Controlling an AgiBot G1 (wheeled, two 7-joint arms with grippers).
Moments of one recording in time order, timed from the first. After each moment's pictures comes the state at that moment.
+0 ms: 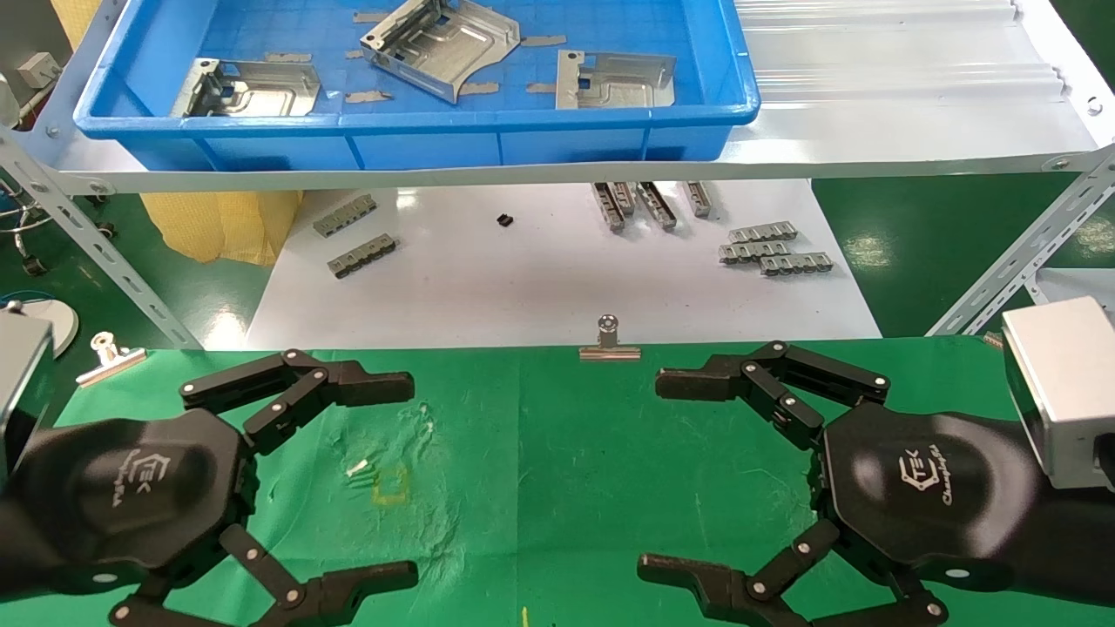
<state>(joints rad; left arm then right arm) -1.08 0.61 0.28 -1.28 0.73 1.49 -0.19 1.09 -0.59 -0.34 1.27 -0.68 -1.47 0.15</state>
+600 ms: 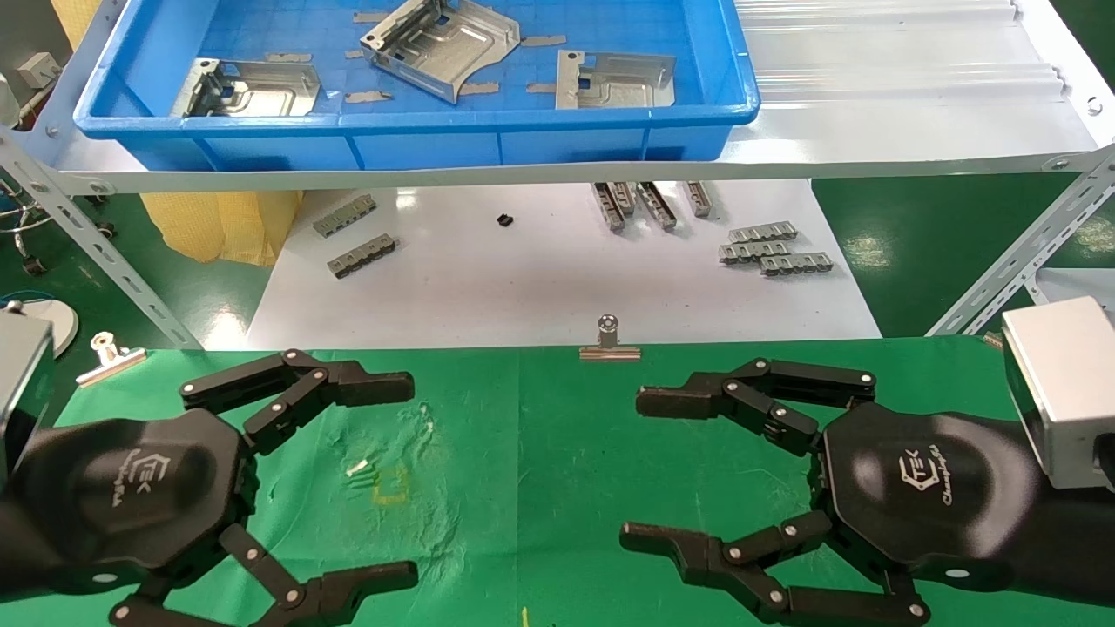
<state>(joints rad) -1.08 0.61 0.28 -1.28 0.73 1.49 -0.19 1.09 -0.59 -0.34 1.27 -0.68 -1.47 0.15</state>
